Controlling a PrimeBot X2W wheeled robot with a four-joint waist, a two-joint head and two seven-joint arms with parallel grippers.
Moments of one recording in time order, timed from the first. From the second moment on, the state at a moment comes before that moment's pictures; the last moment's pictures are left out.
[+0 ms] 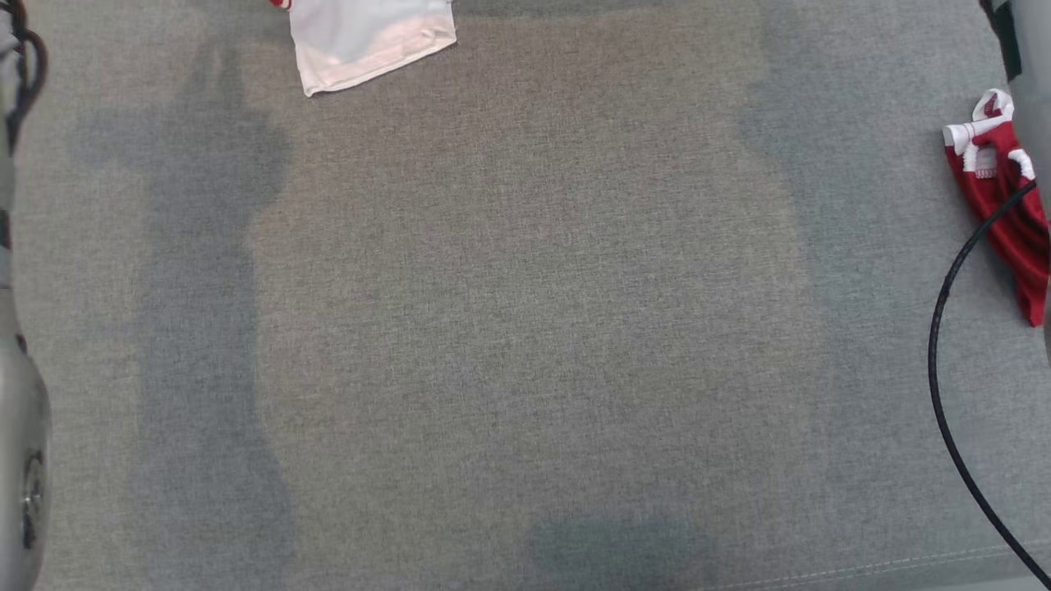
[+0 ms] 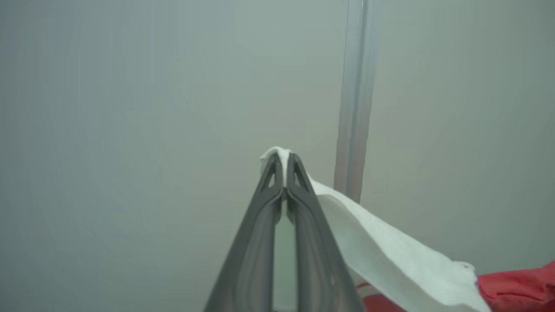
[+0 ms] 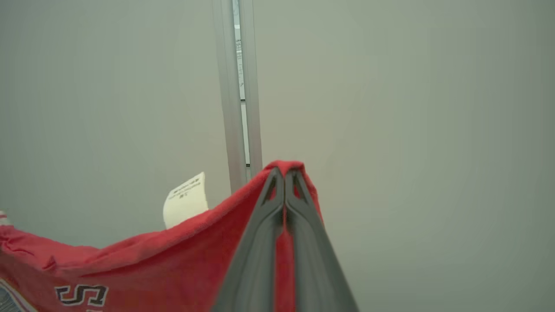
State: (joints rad) left arm -1.47 0.28 -0.22 0.83 -0.45 -0.13 -0.25; right arm -1.49 -0.23 0.29 0.82 0.46 0.13 -0.22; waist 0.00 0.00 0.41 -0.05
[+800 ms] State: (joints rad) left arm -0.49 0.14 -0.03 0.48 -0.54 -0.13 -0.26; right arm -0.60 -0.30 0.36 0.57 0.69 0.13 -0.26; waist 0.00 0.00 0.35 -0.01
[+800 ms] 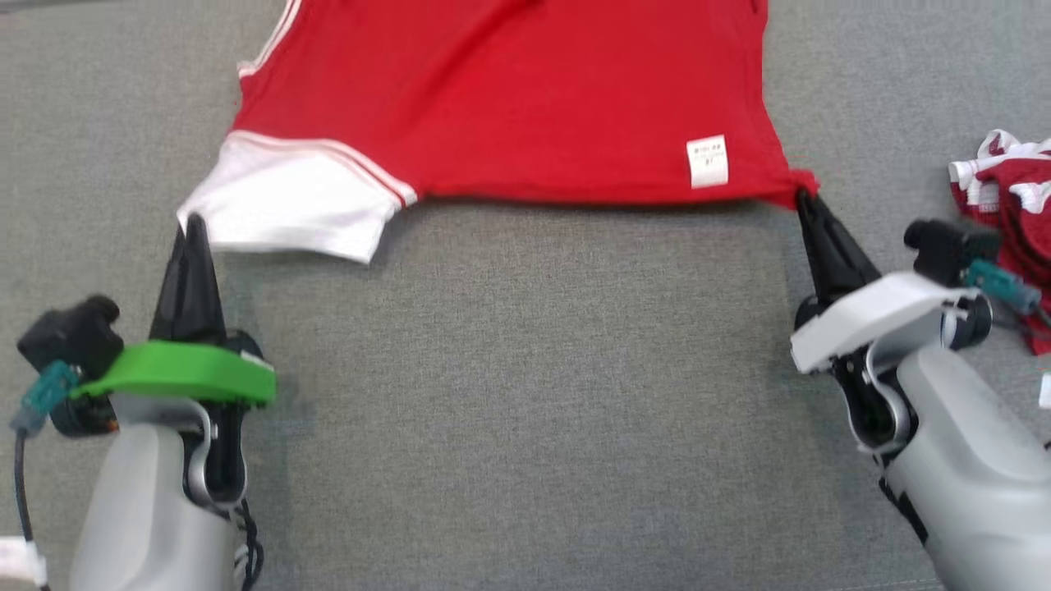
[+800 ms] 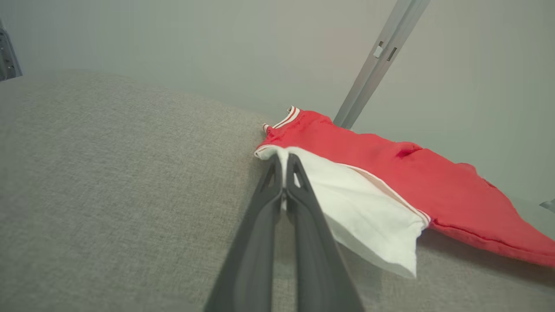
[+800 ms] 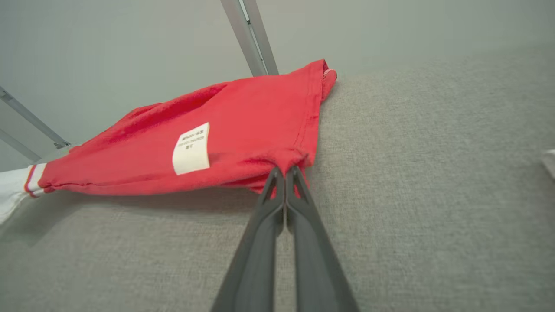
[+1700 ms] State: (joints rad) left arm 0.32 0.17 -0.15 -0.27 -0.42 0.09 0.17; right arm 0.14 -0.30 0.03 0.10 0.55 0.13 -0.04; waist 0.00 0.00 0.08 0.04
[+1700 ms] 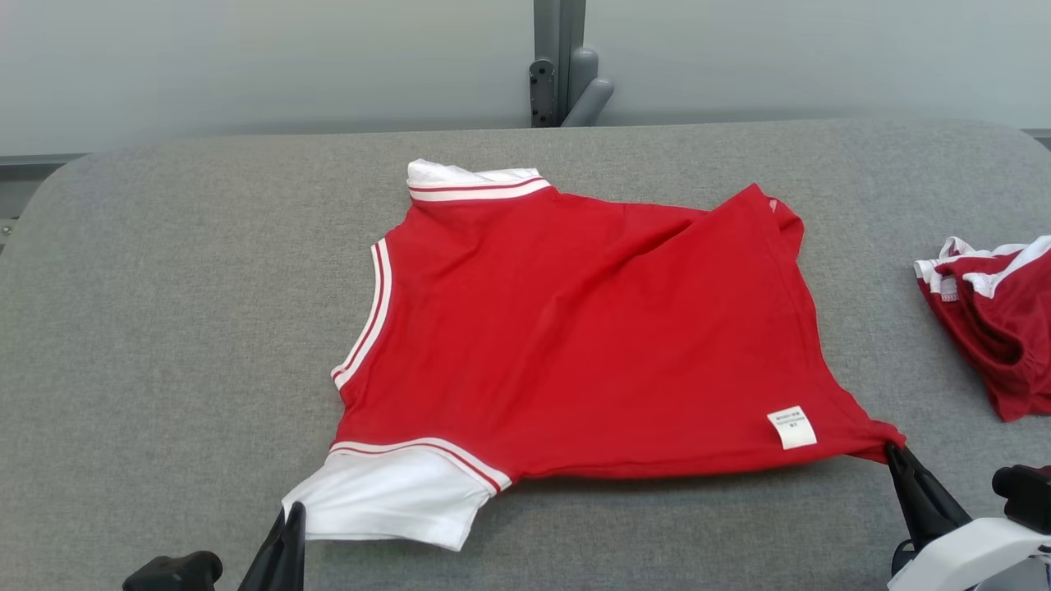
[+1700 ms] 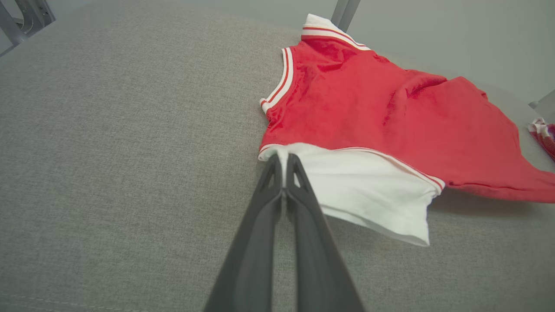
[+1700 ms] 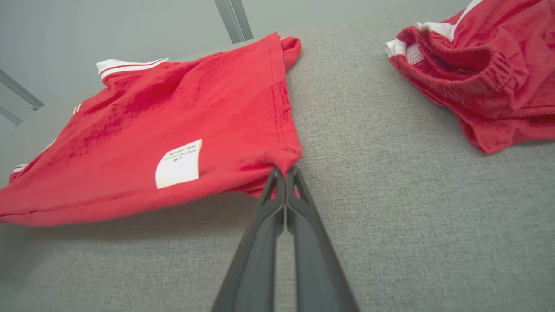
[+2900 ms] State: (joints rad) left arm -0.15 0.20 -0.11 -0.01 -0.48 0.03 0.16; right arm -0.27 -0.27 0.09 0.20 0.49 0.13 0.20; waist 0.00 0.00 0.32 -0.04
